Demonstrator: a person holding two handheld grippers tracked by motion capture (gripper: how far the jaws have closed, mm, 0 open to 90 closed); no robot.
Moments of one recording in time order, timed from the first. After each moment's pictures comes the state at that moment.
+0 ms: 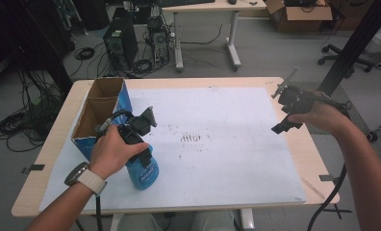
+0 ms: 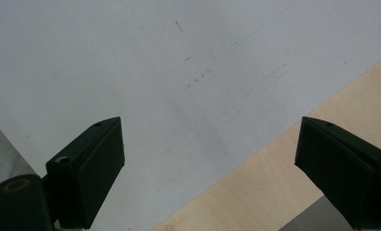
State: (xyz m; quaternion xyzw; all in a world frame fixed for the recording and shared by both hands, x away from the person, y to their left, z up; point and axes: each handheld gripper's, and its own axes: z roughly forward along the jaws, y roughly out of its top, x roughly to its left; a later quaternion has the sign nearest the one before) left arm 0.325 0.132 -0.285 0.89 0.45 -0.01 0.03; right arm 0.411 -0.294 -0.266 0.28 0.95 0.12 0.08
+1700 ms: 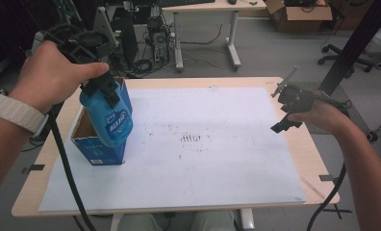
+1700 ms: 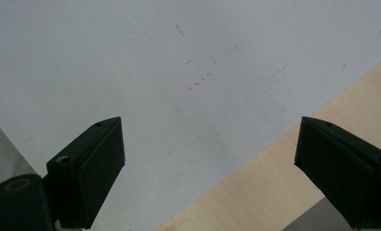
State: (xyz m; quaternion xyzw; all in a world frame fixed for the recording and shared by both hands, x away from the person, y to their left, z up) left arm 0.340 0.174 -0.082 0.84 0.54 0.05 0.06; right arm 0.412 -0.293 -0.264 0.28 0.95 0.12 0.08
